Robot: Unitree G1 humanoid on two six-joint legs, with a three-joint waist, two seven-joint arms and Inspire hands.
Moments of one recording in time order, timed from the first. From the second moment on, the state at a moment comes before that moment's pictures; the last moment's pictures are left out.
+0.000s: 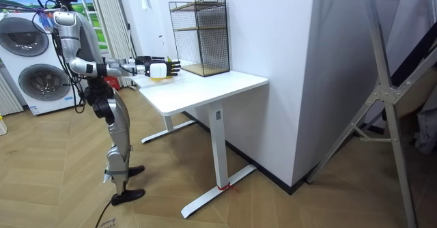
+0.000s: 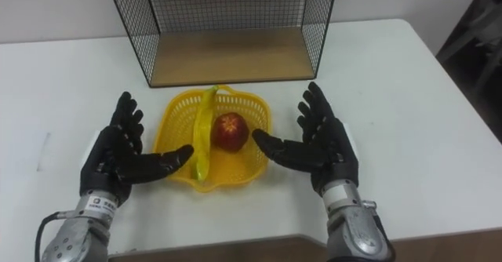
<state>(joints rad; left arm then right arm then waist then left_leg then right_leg) 0.18 0.14 -0.14 0.08 -0.31 -0.14 0.03 0.16 -0.19 0.10 0.07 0.46 -0.11 0.02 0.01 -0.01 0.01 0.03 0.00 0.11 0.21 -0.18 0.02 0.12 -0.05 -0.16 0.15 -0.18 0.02</state>
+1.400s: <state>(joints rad) 0.18 0.13 -0.27 0.12 -0.40 -0.11 -0.09 0.10 -0.15 0.21 0.23 0.46 -0.13 0.08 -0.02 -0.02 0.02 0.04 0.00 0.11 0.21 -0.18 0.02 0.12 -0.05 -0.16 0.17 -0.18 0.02</state>
